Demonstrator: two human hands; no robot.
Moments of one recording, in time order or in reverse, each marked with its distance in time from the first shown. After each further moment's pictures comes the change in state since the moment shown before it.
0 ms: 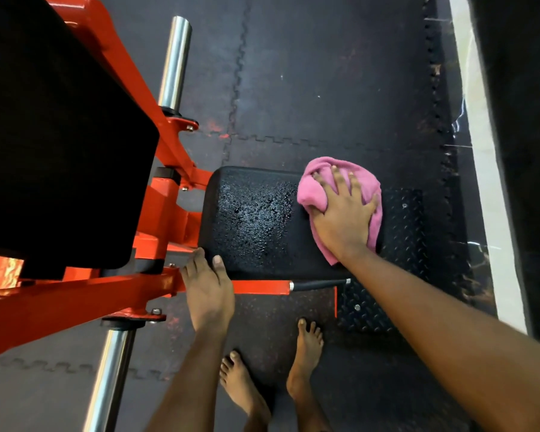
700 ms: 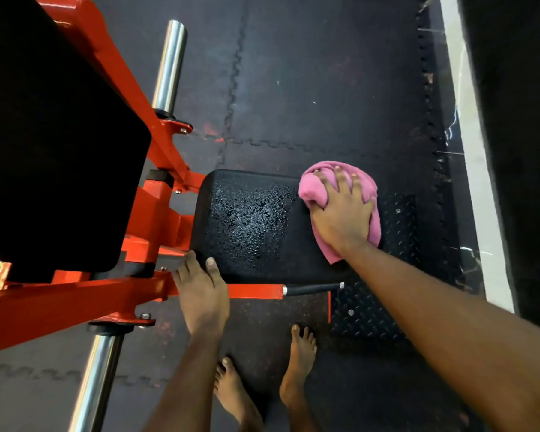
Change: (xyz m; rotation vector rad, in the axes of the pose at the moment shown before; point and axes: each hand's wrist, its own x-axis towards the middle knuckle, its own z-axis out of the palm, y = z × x) left_hand -0.002 0.007 0.005 0.016 0.040 -0.027; right_hand 0.012 0.011 -0.005 0.011 -0.054 0.047
